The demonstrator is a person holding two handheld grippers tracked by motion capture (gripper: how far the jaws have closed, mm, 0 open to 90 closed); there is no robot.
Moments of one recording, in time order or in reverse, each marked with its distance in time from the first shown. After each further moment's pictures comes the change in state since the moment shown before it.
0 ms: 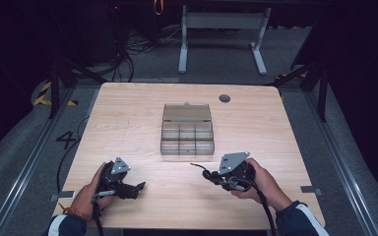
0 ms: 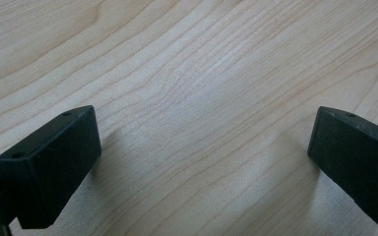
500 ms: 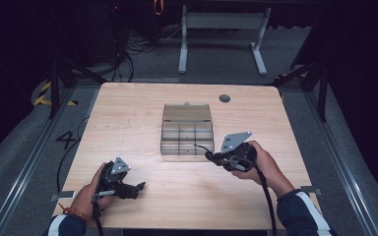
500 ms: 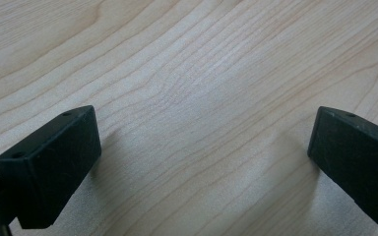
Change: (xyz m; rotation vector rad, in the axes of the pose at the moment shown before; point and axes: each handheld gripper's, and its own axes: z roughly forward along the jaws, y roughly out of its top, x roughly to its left) left arm 0.000 0.000 0.000 0.000 -0.001 0.000; right arm -0.042 0.019 -0.007 0.001 -0.060 0.026
